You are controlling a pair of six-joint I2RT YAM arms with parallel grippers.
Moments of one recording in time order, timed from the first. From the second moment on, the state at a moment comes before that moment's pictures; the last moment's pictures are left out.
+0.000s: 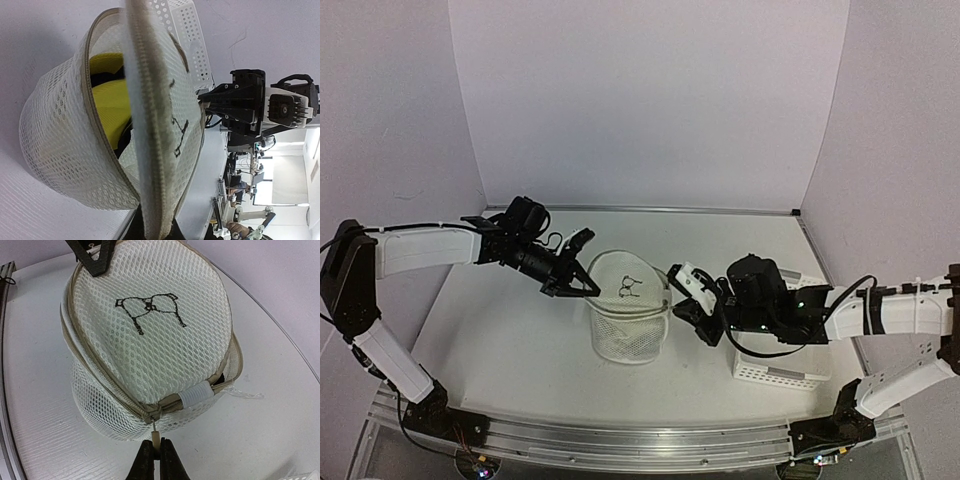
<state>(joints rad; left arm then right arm) -0.58 1.57 1.07 -0.39 0.94 -0.42 0.99 1.31 0.67 0.09 0.04 -0.18</state>
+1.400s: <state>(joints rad) -0.62 1.37 1.10 -0.58 0.75 -0.20 0.79 1.57 1.33 -0.41 -0.44 -0.07</state>
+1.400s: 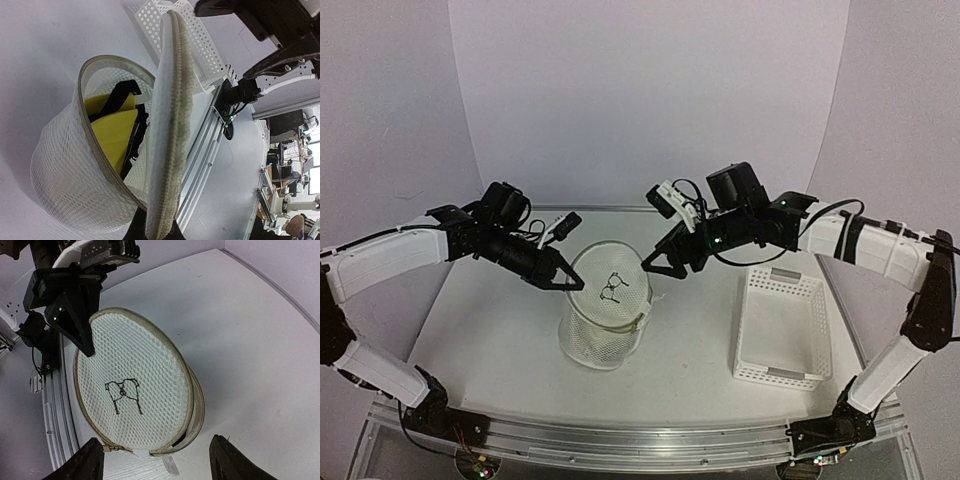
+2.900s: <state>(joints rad) -0.62 1.32 1.04 -0.57 0.72 -0.12 0.81 1.63 1.27 -0.37 -0.80 -0.13</state>
